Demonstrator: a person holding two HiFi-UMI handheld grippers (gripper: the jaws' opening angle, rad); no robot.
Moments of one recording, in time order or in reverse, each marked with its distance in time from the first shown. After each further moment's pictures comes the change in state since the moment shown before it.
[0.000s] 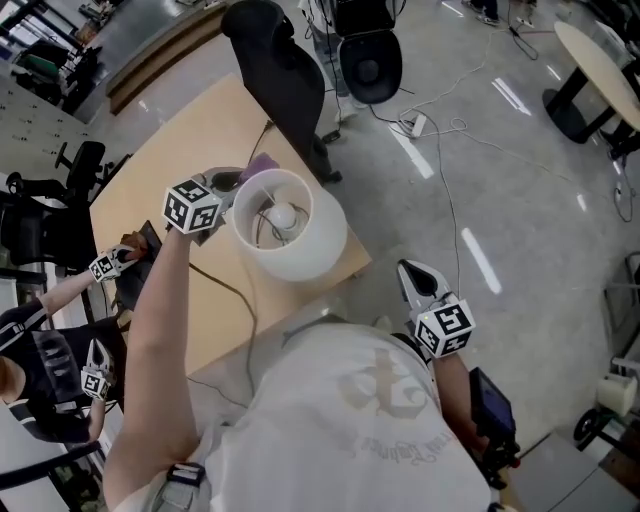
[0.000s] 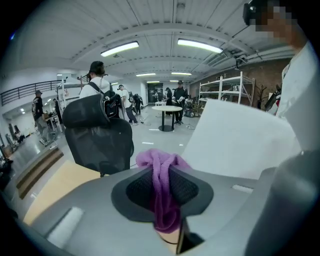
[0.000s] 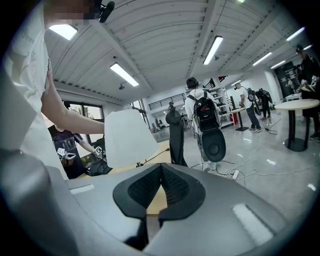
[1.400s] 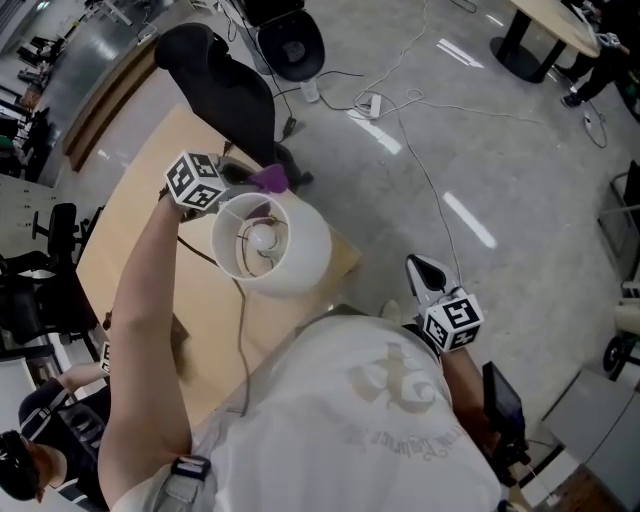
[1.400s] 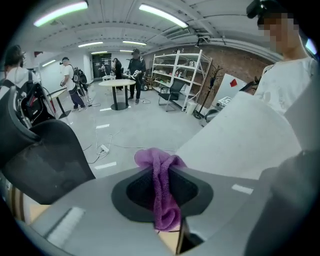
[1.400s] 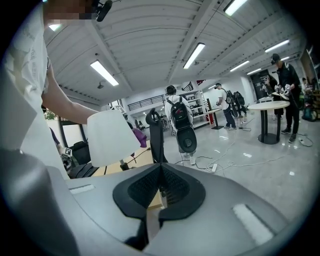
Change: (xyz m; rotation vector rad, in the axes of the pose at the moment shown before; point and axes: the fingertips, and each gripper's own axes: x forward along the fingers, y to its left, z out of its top) left arm 0.084 -0.039 0.032 0.327 0.324 -0.521; right arm -0.037 -0.022 -0.014 0.092 -0.010 -0.253
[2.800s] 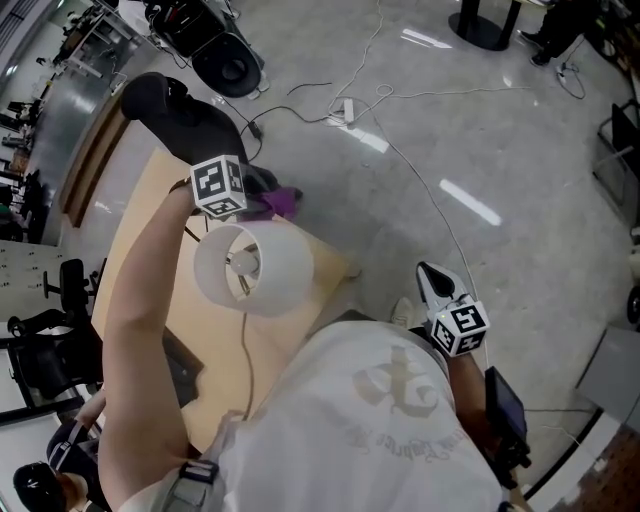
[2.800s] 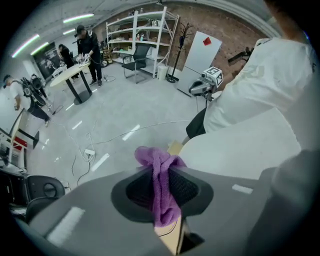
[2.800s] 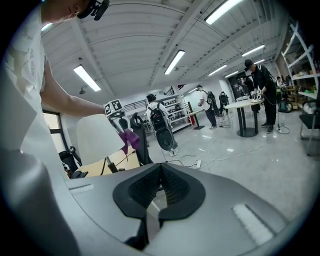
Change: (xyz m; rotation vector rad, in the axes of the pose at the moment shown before) left arm 0.061 -0.020 0.053 0.396 0.402 -0.176; right arm -0.046 -0.043 -0.036 0.129 -0.058 -0.183
